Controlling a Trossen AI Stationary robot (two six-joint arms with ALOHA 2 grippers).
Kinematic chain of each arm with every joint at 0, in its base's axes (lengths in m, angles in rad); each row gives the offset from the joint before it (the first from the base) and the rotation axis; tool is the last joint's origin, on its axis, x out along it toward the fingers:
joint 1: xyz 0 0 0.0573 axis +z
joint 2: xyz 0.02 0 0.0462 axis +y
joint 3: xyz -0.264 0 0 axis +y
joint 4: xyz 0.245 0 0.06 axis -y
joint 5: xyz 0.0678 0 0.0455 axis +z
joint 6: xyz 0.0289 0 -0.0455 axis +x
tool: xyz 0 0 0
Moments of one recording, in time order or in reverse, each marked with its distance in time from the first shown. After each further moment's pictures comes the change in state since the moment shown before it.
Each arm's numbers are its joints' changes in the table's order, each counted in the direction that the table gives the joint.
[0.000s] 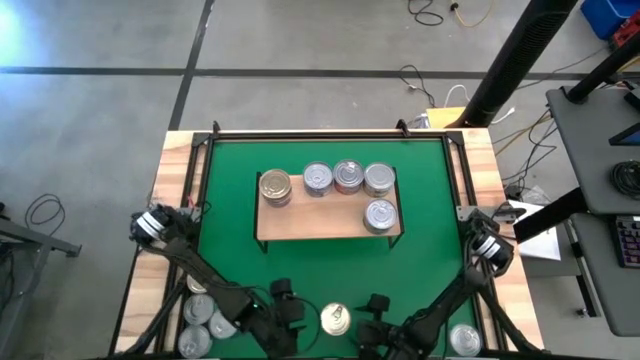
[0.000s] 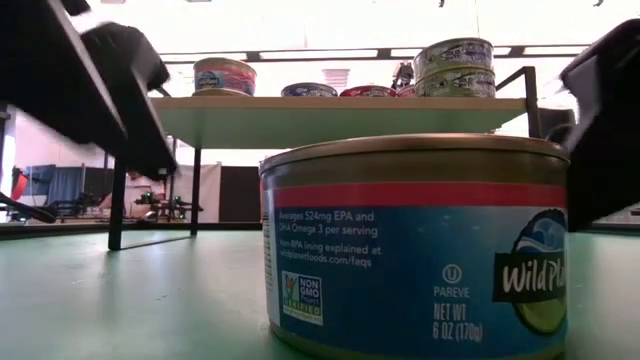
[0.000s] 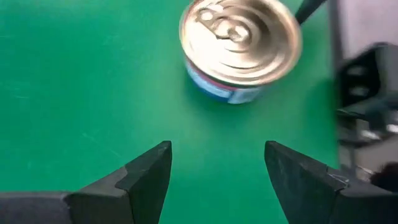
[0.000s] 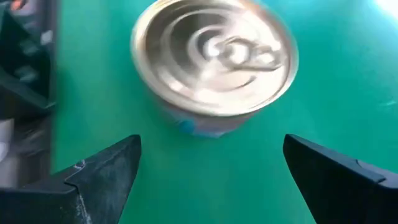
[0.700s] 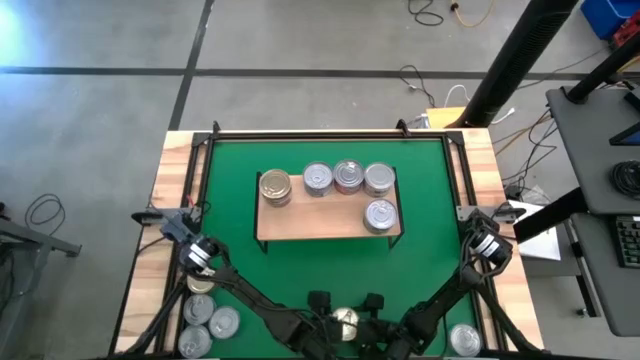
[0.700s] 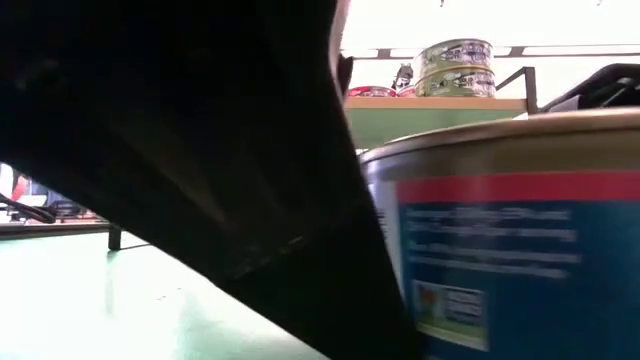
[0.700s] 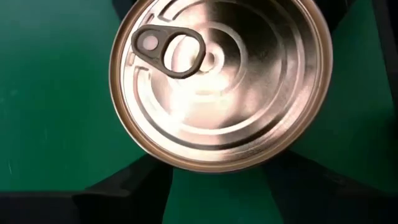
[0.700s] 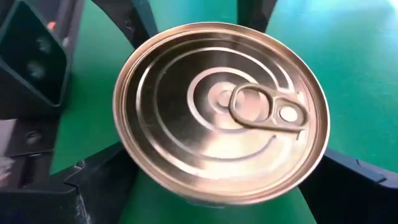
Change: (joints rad) left arm 0.093 0.457 -0.629 -0.329 -0.027 0.333; right arm -0.029 -0.003 0.163 0.373 -0.043 -0.188
